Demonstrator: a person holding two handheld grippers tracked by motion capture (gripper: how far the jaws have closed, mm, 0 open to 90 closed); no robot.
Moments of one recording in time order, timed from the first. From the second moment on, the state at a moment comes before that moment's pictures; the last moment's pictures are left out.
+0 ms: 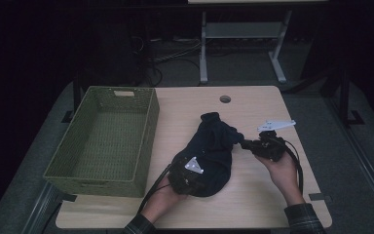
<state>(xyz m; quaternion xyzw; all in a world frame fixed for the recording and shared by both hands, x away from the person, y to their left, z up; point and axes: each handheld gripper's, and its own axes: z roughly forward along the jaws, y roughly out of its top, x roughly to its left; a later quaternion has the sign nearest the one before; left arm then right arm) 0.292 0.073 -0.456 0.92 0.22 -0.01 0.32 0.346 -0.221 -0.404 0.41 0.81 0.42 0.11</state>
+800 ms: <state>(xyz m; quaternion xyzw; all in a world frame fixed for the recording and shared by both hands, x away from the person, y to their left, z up) 0.292 0.073 -0.456 0.92 0.22 -0.01 0.32 0.444 -0.241 -0.376 0.46 0.81 0.33 0.17</state>
